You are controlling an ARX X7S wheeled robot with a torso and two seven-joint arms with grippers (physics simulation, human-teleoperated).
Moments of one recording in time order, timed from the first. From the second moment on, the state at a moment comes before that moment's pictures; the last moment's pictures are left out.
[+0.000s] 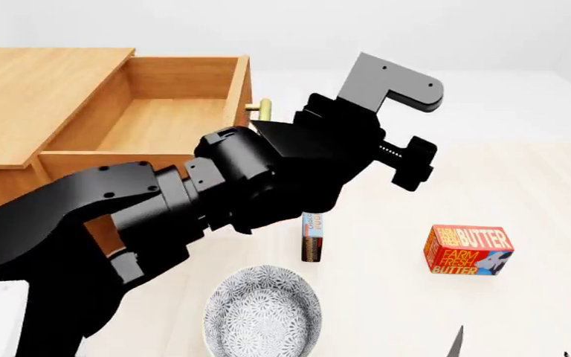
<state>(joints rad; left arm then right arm) -1.58 0.00 1.48 -0.50 -1.55 -0.37 -0.48 -0.38 0.42 -0.17 -0.07 -0.57 -0.68 1.04</state>
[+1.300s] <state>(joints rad) -1.47 0.00 1.57 -0.67 -1.60 -0.38 -0.45 -0.35 0.45 -0.22 -0.04 -0.57 -0.70 1.04</state>
